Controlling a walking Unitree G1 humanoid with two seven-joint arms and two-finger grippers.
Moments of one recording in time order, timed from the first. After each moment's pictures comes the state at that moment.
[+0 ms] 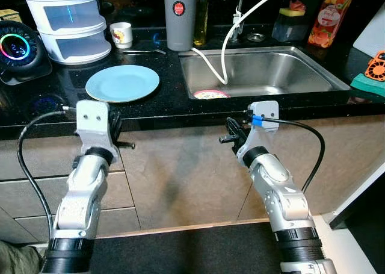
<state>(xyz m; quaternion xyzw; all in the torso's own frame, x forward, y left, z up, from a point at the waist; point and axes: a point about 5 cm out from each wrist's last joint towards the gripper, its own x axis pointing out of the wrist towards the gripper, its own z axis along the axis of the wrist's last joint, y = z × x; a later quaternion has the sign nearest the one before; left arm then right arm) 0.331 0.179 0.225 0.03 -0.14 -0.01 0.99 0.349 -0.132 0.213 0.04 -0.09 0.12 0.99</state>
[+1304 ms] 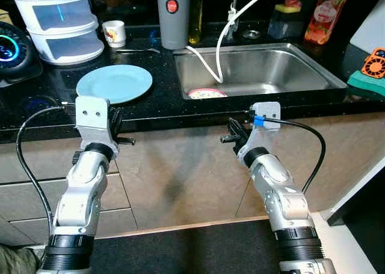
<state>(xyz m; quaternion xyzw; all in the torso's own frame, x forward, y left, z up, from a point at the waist) 0.331 0.178 0.229 0.03 -0.14 -0.01 0.99 0.351 -0.135 0.212 0.05 -0.09 0.11 0.99</state>
